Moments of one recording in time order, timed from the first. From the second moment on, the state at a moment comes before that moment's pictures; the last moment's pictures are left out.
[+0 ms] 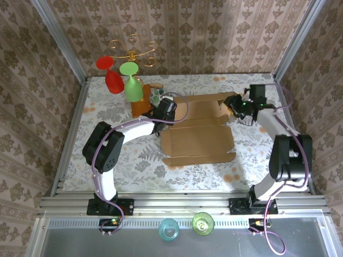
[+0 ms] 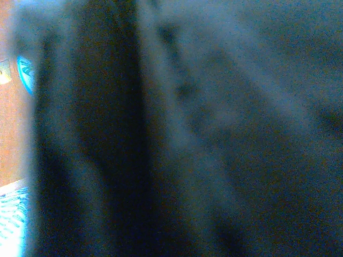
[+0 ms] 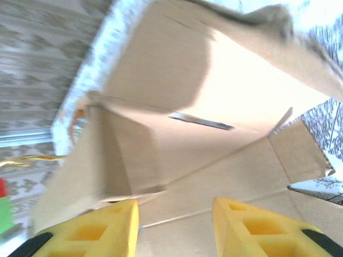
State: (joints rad) left arm -0.69 1.88 1.22 -0.15 -0.34 -0.29; right arm -0.08 1.57 1.12 -0.30 -0.48 0.79
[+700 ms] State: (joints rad) left arm -0.67 1.88 1.19 -0.08 -0.30 -0.25; right arm -0.26 2.11 1.54 -0.34 -0.60 0.86
